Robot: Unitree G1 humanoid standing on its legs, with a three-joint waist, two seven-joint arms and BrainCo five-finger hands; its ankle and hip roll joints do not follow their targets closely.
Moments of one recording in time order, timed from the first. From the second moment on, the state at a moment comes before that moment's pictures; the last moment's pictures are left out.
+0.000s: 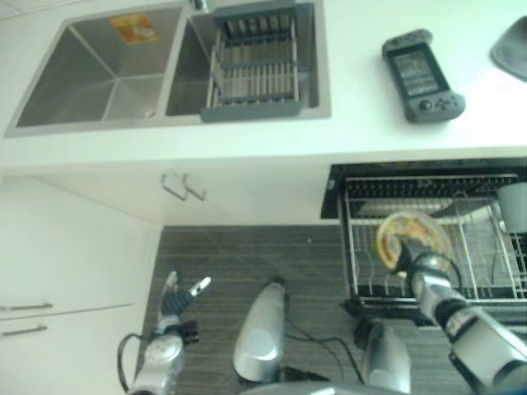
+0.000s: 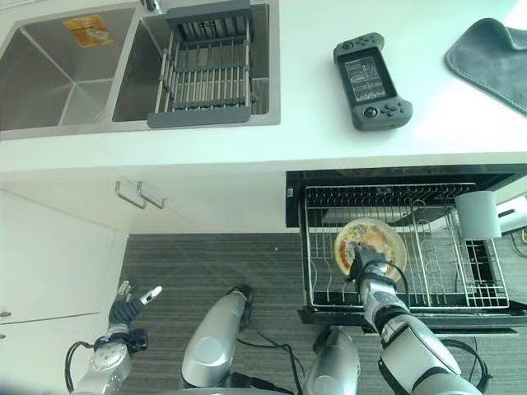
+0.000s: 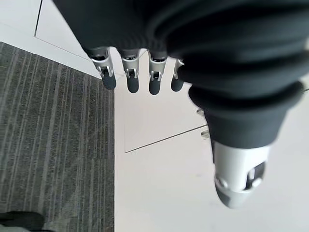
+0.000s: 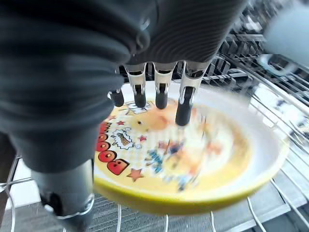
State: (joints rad) left arm 0.11 0.38 -0.19 0.66 -0.42 -0.35 0.27; right arm -0.53 -0.47 0.64 1.17 -0.46 0.12 -0.36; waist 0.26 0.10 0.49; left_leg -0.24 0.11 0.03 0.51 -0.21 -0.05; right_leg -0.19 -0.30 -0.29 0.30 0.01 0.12
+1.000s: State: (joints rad) left arm 0.33 0.40 -0.10 0.63 -0.36 -0.20 0.27; right arm -0.16 -0.34 0.29 0.80 0.43 -0.05 -0.07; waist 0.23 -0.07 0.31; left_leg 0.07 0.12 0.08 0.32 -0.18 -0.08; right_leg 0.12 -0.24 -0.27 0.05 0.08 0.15
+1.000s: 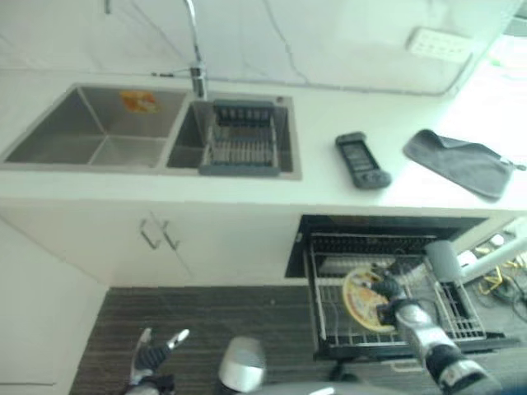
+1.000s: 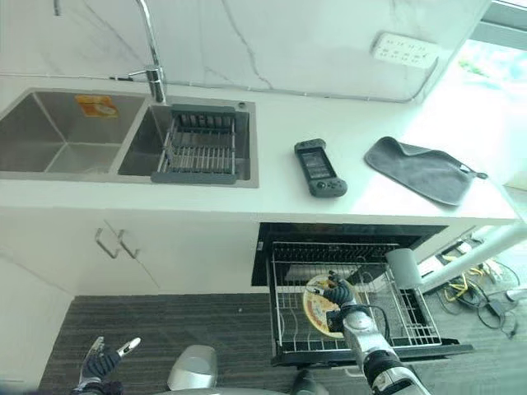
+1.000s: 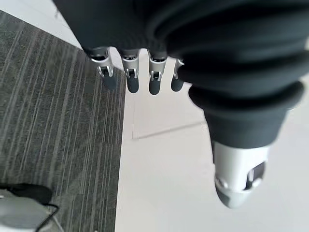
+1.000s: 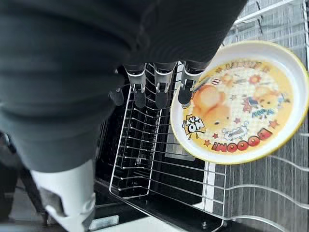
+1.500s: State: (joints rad) left arm 0.29 0.33 0.06 0.76 -0.33 -0.24 0.32; right arm 0.22 -0.32 -0.06 0.31 0.58 0.05 -0.09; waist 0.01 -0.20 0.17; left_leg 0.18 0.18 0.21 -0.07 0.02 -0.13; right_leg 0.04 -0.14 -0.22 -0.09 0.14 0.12
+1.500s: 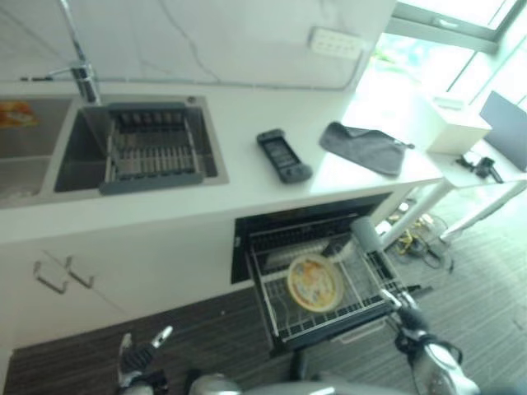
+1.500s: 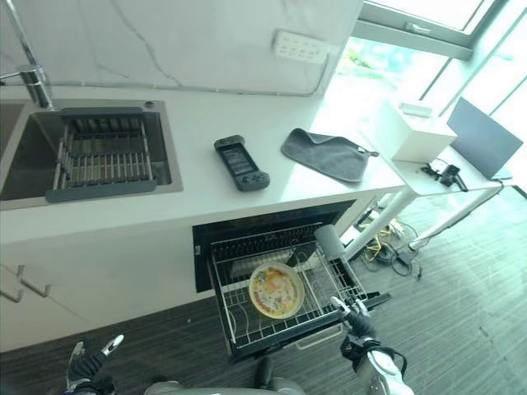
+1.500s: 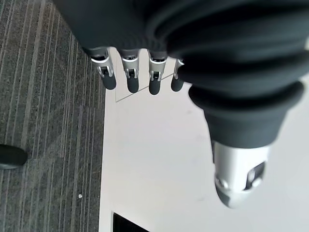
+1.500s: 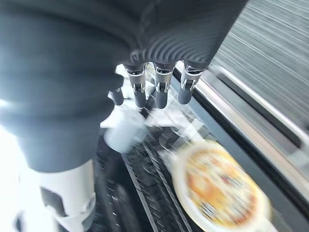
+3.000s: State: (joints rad) left arm 0.22 0.29 -0.11 1.12 -0.26 -0.31 0.29; right arm -0.08 -0.31 -0.13 1.25 1.20 0.26 0.04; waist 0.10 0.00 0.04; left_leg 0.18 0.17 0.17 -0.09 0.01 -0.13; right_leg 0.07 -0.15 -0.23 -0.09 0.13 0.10
